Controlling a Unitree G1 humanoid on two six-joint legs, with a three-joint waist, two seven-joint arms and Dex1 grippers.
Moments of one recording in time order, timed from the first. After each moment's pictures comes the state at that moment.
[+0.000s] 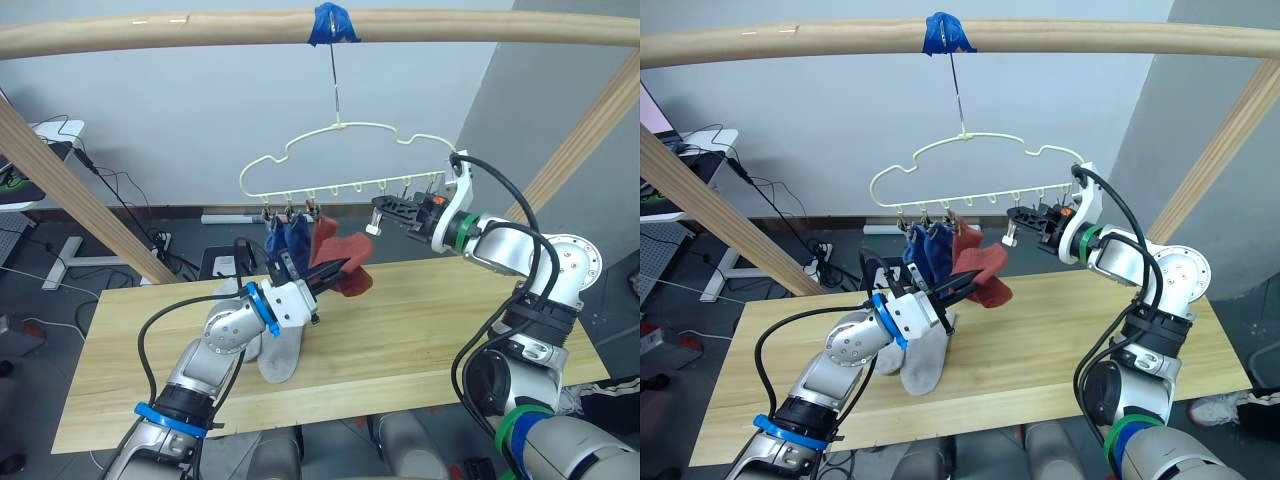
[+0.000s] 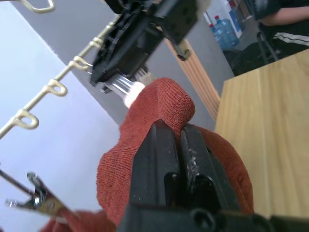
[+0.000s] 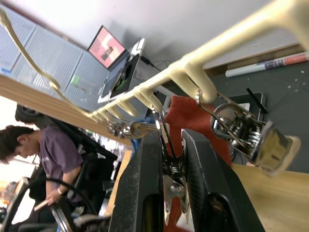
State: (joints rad) left arm -0.29 0.42 -0.21 0.13 0.18 -0.69 -0.55; right arm -0.85 -0.07 -0.58 -0.06 0.93 1.51 0.03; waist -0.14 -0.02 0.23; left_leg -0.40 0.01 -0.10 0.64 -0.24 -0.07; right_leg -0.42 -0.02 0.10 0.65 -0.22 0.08
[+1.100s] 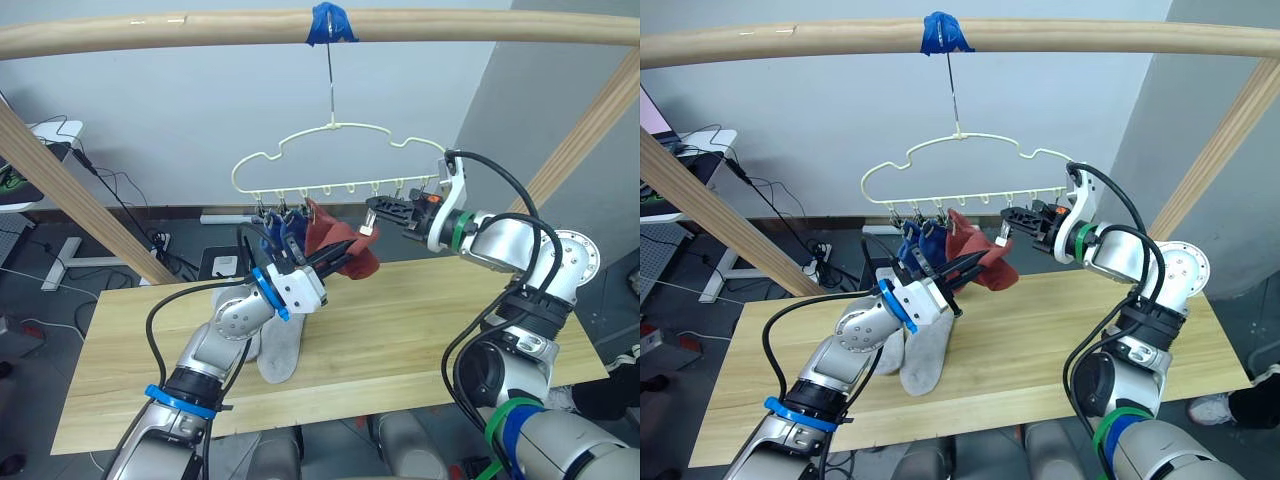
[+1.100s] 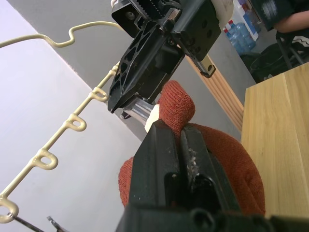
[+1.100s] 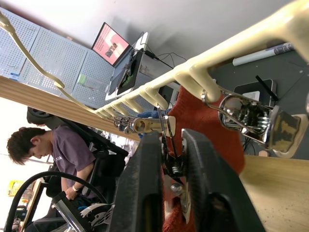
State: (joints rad) left arm -0.38 0.39 -0.21 0.18 0.26 -0.71 -0.44; right arm -0.88 -0.02 -0.64 -0.04 0.96 1.59 -0.04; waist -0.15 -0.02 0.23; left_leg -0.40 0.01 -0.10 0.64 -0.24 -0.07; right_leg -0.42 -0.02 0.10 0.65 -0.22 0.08
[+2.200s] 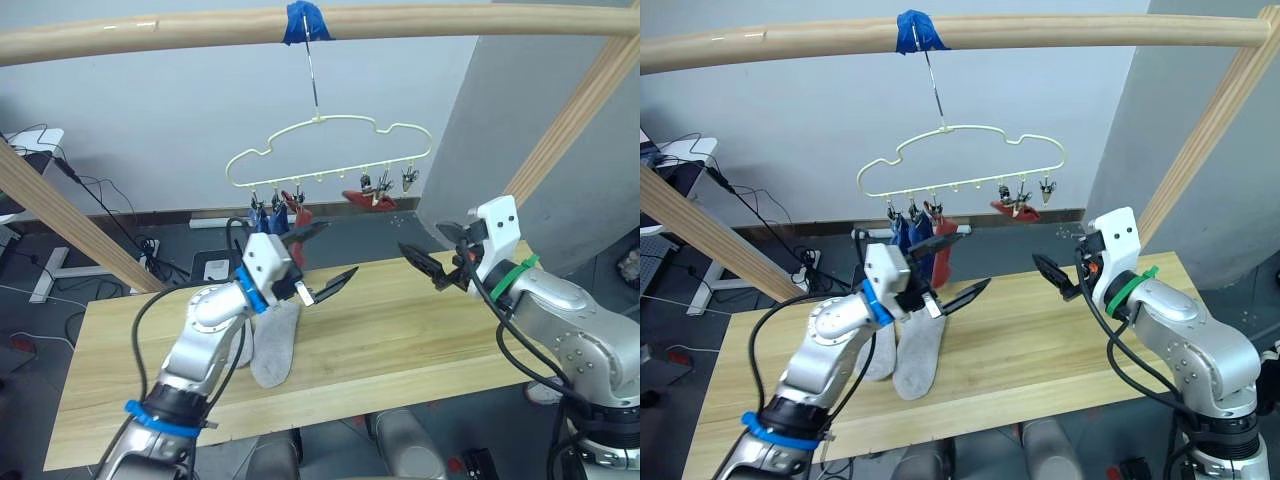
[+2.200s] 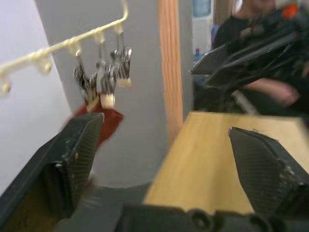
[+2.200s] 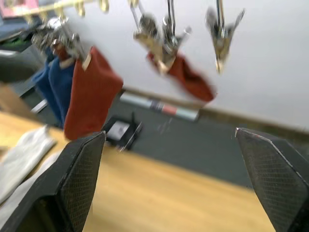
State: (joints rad) left arm -0.22 0.50 -0.13 -0.19 -0.51 0.07 -0.78; right arm -0.27 -0.47 -0.06 -0.61 0.58 0.88 0.24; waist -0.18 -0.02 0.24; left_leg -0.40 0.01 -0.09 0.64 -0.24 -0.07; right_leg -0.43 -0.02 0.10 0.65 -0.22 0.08
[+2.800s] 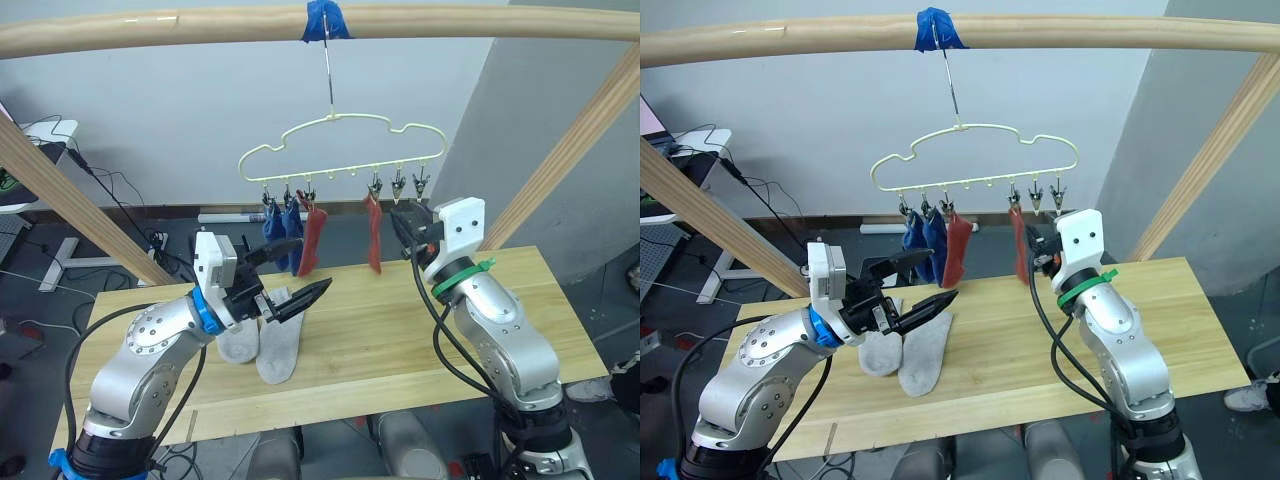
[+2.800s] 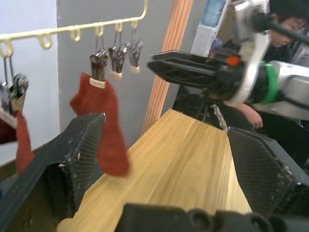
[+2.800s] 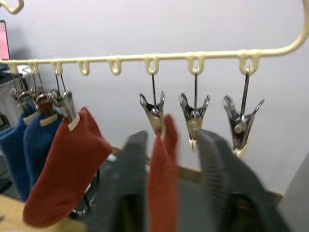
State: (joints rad) left arm -0.08 0.58 0.04 -0.48 -0.65 0.32 -0.73; right arm -0.30 -0.21 0.14 -0.46 0.18 0.50 0.10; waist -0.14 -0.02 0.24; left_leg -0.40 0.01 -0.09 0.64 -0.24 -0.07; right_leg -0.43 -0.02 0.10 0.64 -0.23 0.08
